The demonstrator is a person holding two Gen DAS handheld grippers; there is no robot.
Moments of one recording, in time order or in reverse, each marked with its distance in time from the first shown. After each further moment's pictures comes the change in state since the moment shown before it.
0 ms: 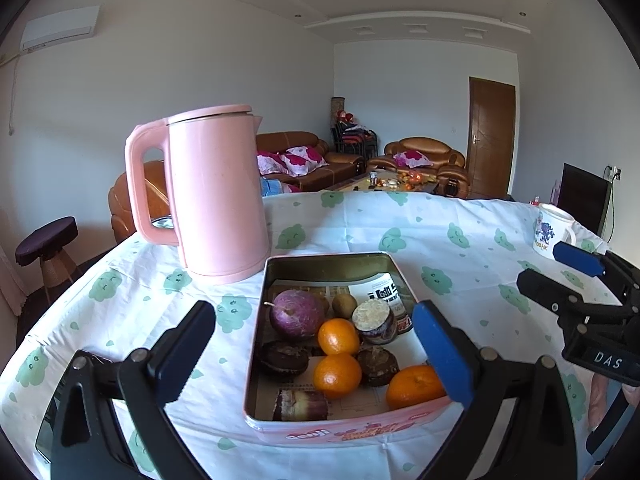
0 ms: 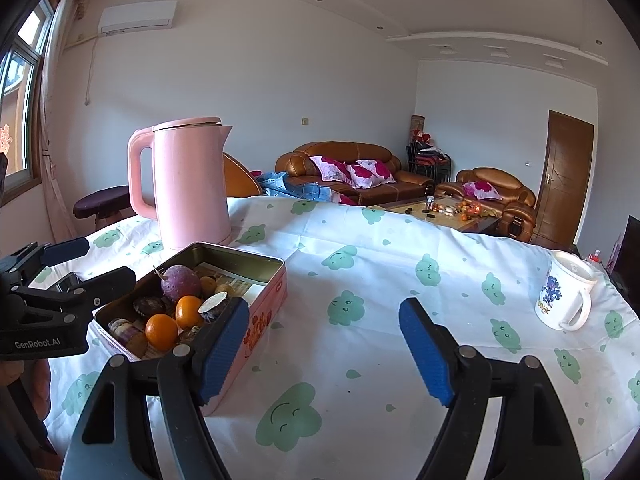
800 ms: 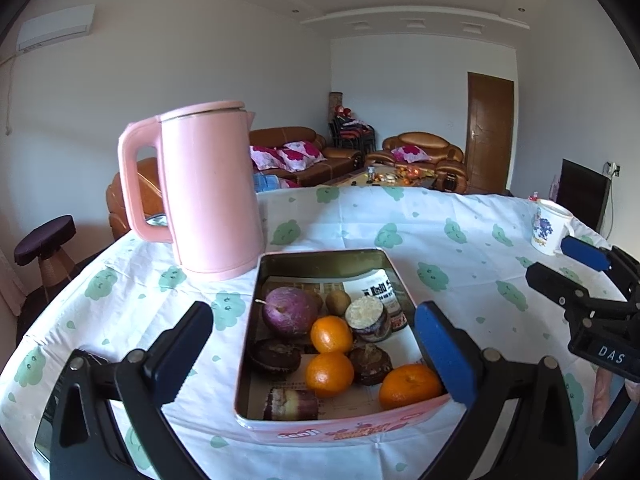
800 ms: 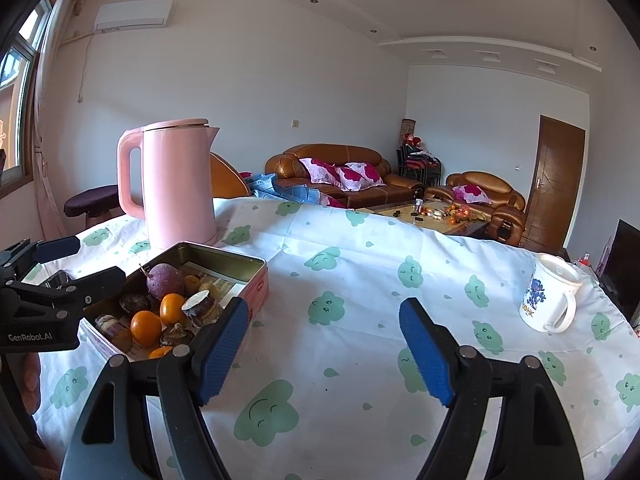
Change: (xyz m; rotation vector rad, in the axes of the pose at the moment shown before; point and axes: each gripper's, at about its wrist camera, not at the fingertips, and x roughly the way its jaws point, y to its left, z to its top) left arm 0.005 -0.006 0.001 0.011 0.028 -0.010; right arm -0.005 -0.010 -0.002 -0.010 -0.006 -0.044
